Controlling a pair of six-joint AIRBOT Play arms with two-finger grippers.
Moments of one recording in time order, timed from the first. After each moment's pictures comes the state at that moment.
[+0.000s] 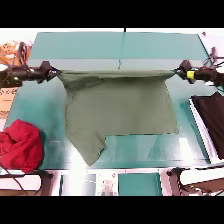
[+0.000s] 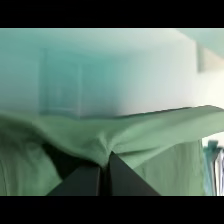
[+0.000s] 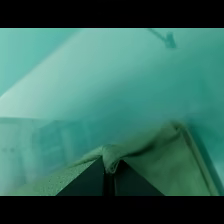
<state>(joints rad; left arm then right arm) 0.23 -1.53 1.25 0.46 -0.97 -1.06 -0.34 -1.63 1.35 -0.70 0.77 1.35</state>
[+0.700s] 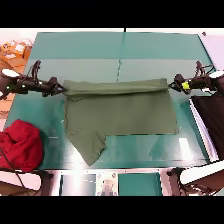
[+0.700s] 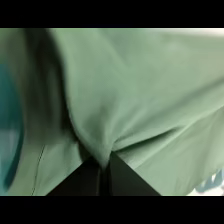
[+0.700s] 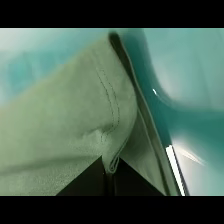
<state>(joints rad) 0.23 -1.63 1.25 0.71 -1.19 -1.18 -0.39 -1.72 1.35 -0.89 0.99 1.35</state>
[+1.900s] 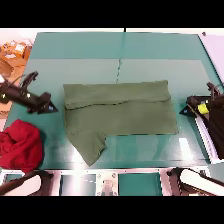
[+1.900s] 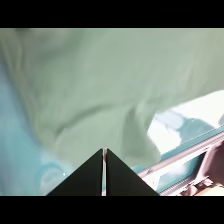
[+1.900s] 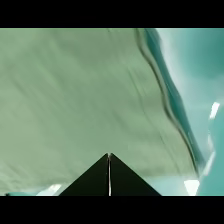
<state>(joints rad) 0.22 -1.20 1.02 0.98 -1.51 -1.39 -0.51 -1.22 0.94 -1.13 1.35 1.55</state>
